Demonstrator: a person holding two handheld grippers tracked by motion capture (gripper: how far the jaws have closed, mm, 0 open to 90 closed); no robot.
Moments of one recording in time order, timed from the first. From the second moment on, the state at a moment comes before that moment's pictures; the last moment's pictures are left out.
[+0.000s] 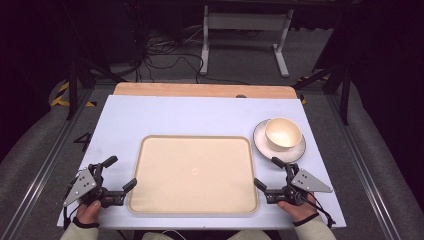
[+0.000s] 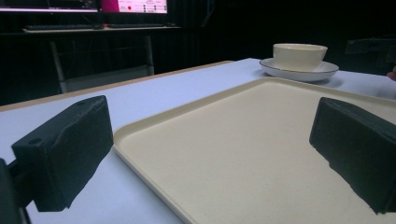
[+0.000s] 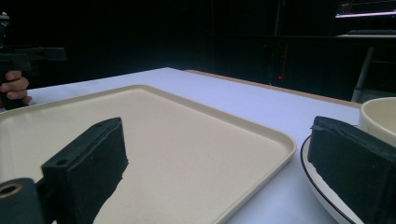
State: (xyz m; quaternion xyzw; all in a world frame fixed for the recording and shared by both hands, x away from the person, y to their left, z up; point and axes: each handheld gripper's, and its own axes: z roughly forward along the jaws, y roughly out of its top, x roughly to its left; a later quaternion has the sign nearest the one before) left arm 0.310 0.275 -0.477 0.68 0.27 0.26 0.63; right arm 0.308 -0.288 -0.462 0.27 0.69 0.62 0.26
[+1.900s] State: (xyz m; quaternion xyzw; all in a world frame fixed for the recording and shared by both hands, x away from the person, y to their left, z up) left arm 0.311 0.275 -0.477 0.68 0.27 0.26 0.63; right arm 0.317 -0.279 -0.413 0.26 0.68 0.63 0.28
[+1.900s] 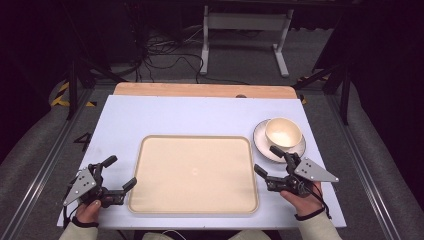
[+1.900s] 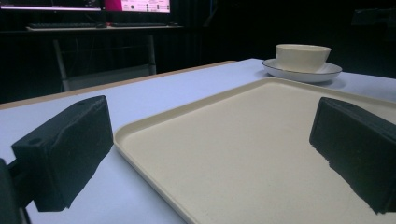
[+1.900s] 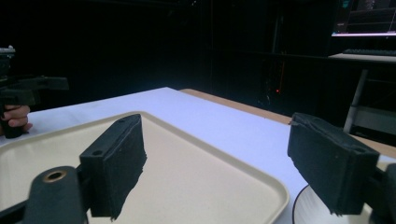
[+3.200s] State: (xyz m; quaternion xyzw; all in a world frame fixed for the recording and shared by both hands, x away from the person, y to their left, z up) left arm 0.311 0.275 -0.477 0.68 0.28 0.26 0.63; right arm 0.353 -0.306 -0.376 0.29 0.68 0.60 0.31
